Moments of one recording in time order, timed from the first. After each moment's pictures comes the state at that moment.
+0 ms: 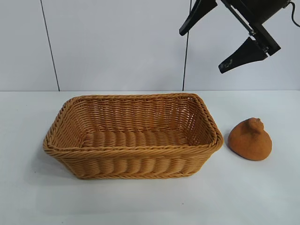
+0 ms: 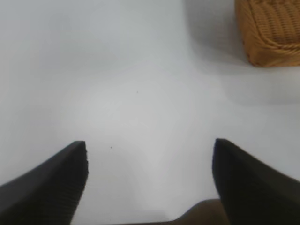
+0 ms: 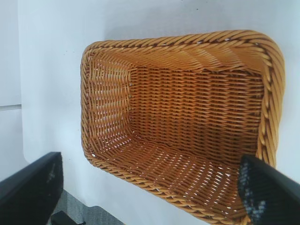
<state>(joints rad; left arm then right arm) -0.02 0.19 -0.50 0.00 1.06 0.00 0.15 1.79 -1.46 0.66 1.07 -0.20</state>
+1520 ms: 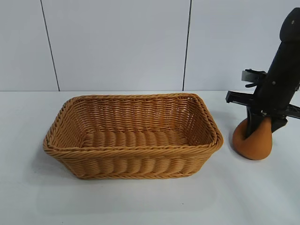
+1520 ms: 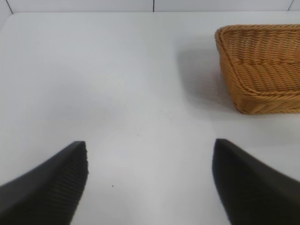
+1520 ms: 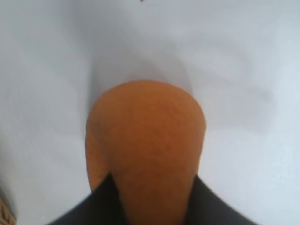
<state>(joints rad) -0.02 0.00 -0.50 0.00 1.06 -0.01 0.06 2.16 -1.46 0.19 0.95 0.02</state>
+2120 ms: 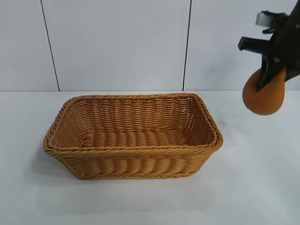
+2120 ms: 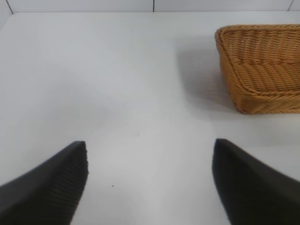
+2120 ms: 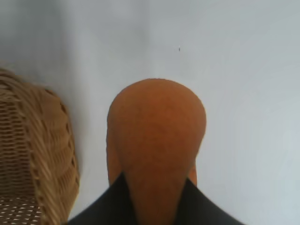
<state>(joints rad) -0.02 0.00 -0.50 0.00 1.06 -0.01 0.06 1.84 -1.46 0.19 0.99 0.00</state>
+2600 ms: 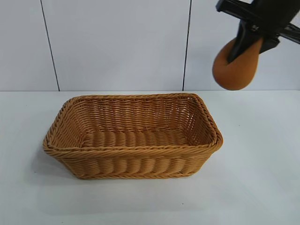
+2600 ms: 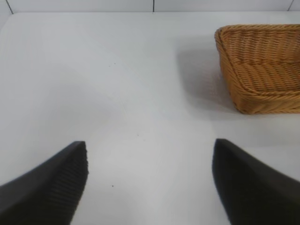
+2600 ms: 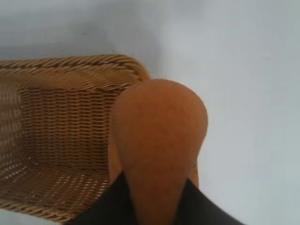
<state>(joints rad) -0.02 0.00 -0.50 0.00 1.06 -0.01 0.27 1.77 -1.46 0.32 0.96 0.00</state>
